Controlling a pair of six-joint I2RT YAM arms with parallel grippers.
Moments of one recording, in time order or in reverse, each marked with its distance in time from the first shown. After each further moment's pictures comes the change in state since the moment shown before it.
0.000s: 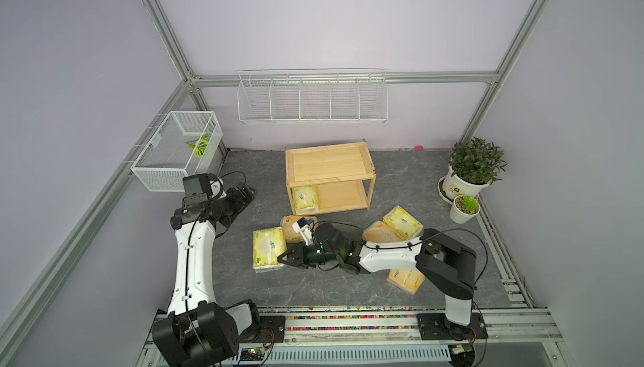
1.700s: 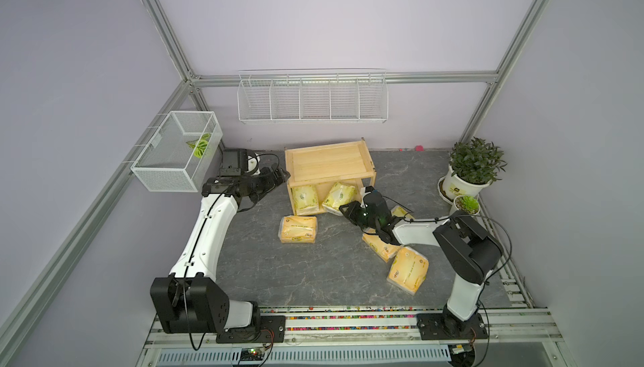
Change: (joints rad) left arm -0.341 0.211 0.222 0.037 -0.080 -0.040; right arm -0.472 -0.031 -0.157 -0.032 0.277 -0.070
